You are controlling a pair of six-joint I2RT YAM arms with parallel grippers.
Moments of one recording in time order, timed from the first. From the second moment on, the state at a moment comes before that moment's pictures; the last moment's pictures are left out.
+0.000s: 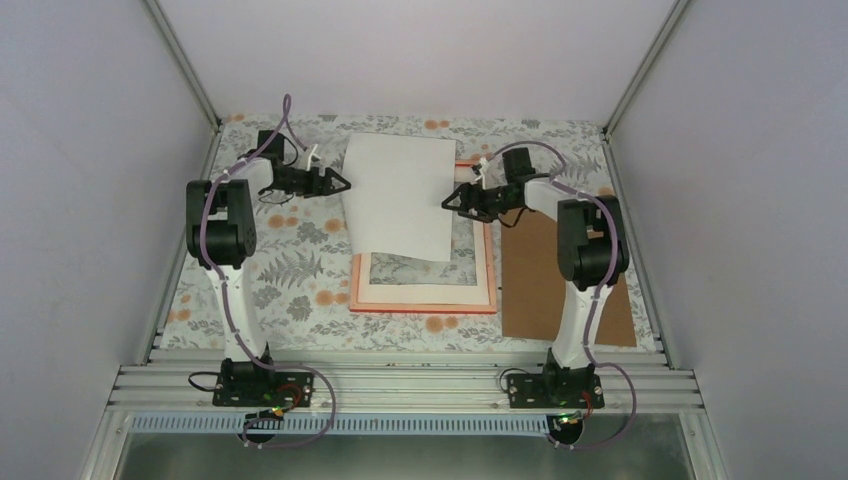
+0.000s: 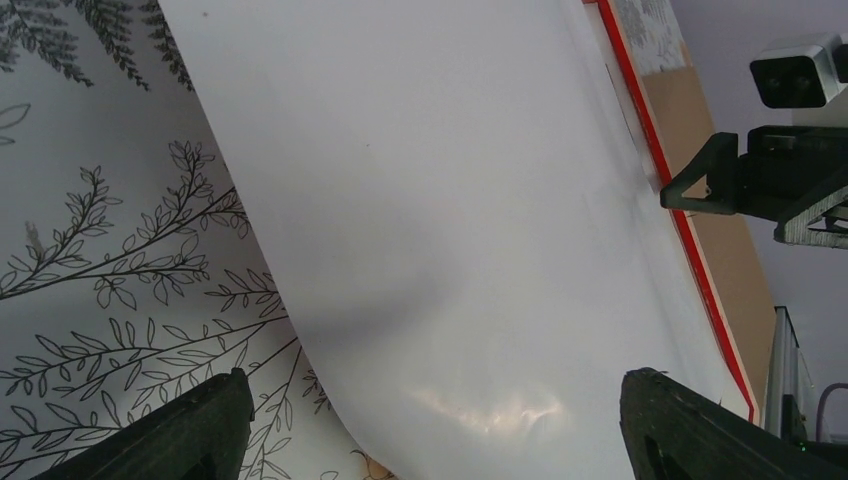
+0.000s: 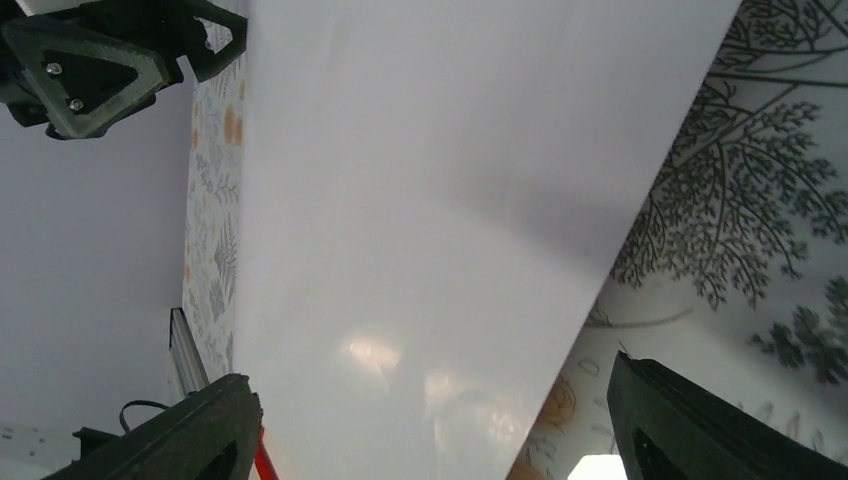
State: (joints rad) left arm 0.04 2.19 1.57 -0.53 0.95 0.13; right arm 0.17 2.02 1.32 -0.40 -0.90 0.21
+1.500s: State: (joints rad) left arm 0.16 1.86 1.45 -0.40 0.70 0.04; right arm 0.31 2.03 1.38 0.04 -1.21 0.76
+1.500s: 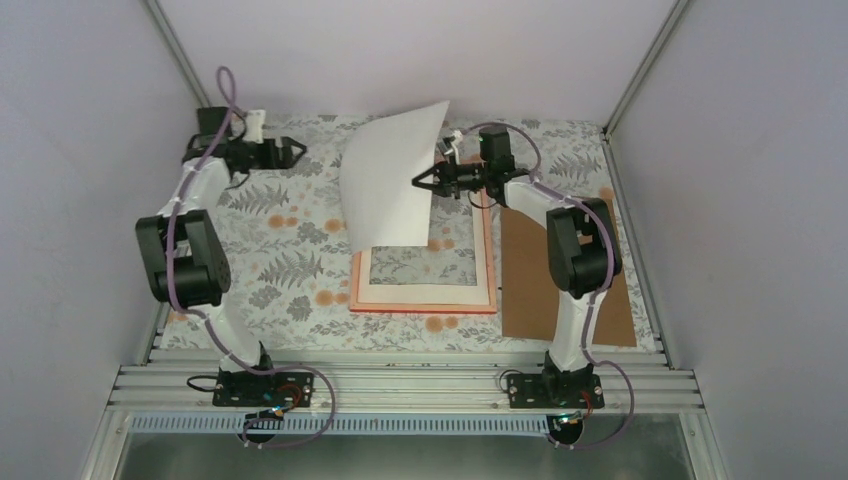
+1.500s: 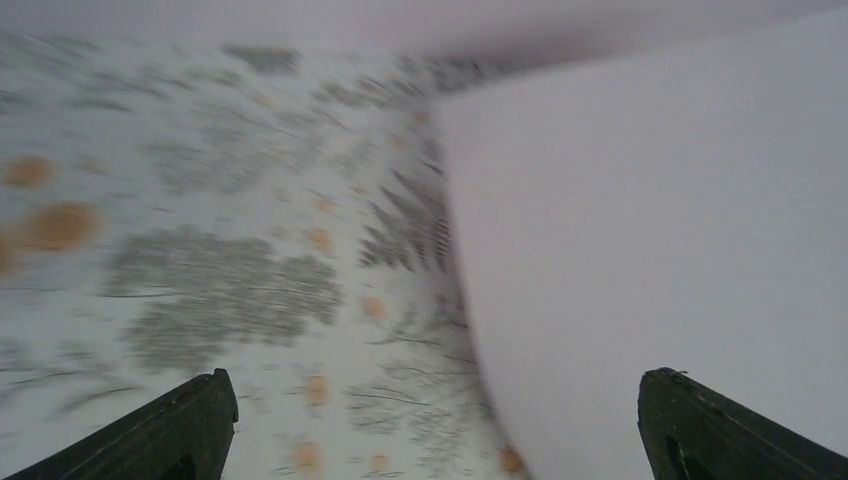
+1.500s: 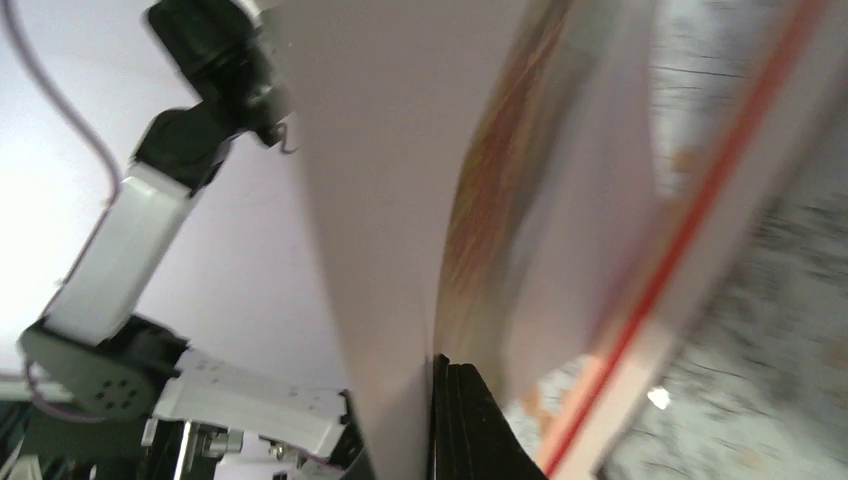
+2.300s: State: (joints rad) left arm 0.30 1.61 1.27 -0.38 0.62 0.02; right arm 0.48 1.81 1.34 0.54 -1.26 1.17
